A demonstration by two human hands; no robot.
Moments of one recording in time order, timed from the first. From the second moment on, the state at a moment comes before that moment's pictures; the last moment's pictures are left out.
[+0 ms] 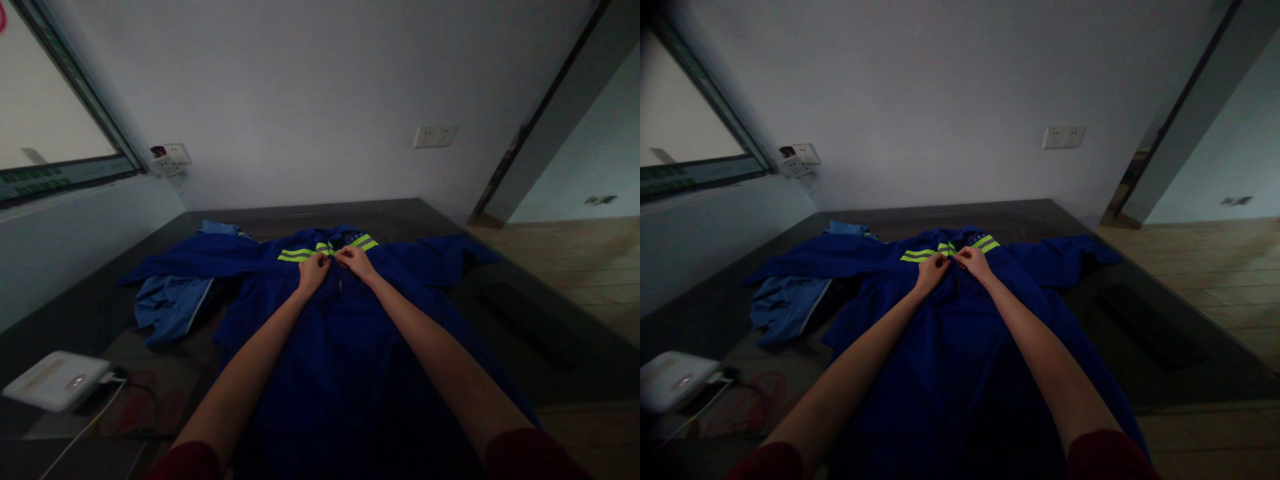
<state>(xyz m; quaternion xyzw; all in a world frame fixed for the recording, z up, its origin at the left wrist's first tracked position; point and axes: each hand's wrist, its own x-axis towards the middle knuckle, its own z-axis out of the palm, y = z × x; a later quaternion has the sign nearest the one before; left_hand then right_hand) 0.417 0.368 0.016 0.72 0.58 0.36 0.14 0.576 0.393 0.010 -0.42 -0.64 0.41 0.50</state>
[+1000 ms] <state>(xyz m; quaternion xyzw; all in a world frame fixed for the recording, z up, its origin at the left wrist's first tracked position) 0.418 0.377 0.008 0.70 0.49 0.45 0.26 0.571 0.394 -0.002 -0.43 -0.60 0.43 0.52</state>
